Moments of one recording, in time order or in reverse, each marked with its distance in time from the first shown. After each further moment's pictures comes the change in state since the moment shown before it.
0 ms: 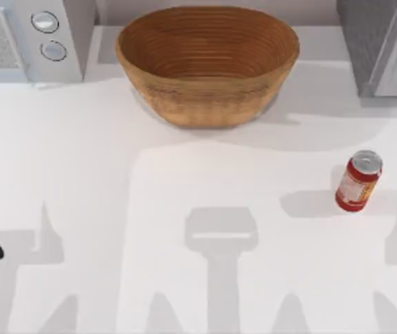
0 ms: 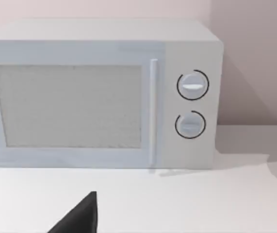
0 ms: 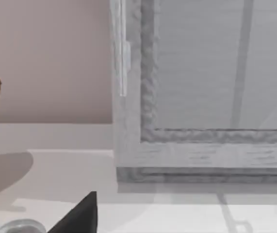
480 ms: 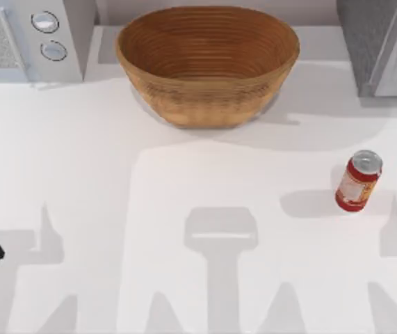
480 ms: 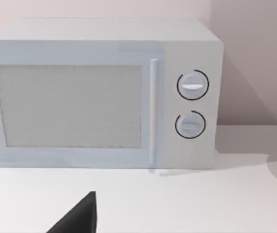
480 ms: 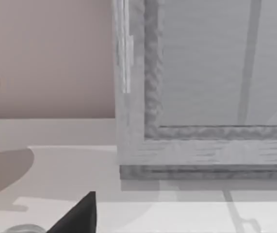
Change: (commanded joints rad) left arm 0.000 0.000 0.000 0.000 0.000 0.000; right arm 0.058 0.201 0.017 0.161 0.060 0.014
